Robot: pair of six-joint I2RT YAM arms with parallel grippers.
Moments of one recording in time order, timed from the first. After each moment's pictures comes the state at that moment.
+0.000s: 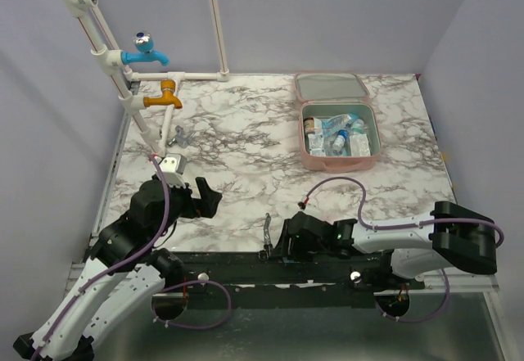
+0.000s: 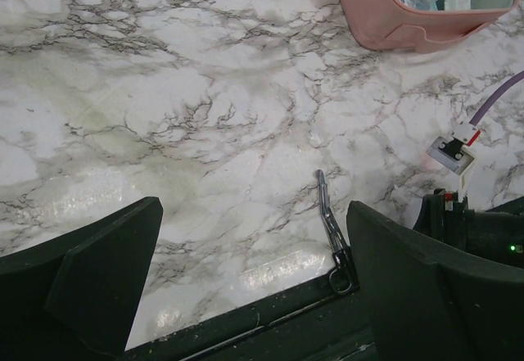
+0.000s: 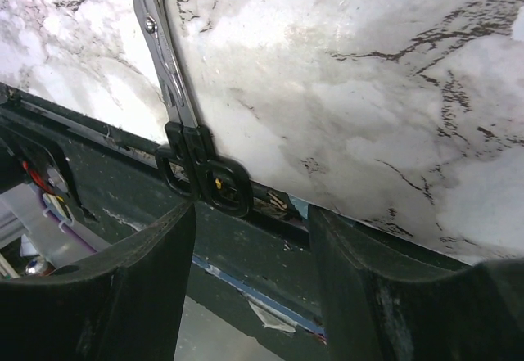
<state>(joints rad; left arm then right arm) -0.63 0.43 0.74 -0.75 -0.14 -0.47 1.26 1.33 0.47 -0.07 0.08 1.34</state>
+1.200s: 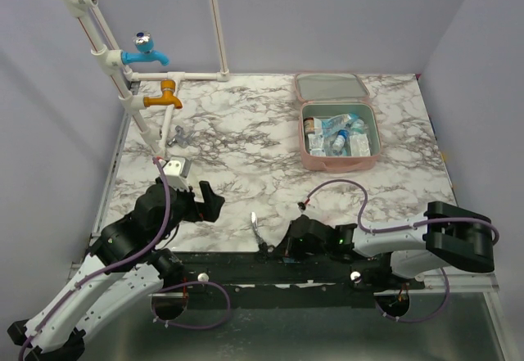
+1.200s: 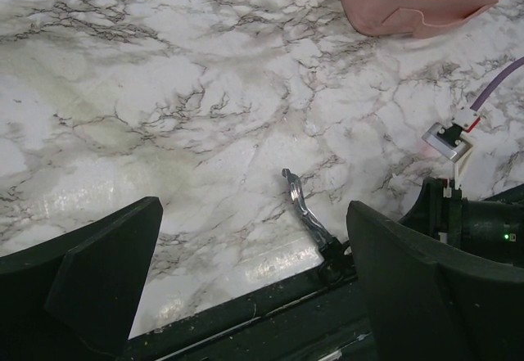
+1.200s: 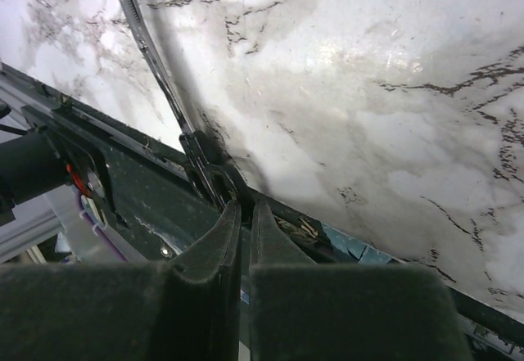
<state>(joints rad) -0.76 0.43 0.73 -0.77 -0.24 -0.52 1.27 1.37 0.40 0.17 0.12 1.36</state>
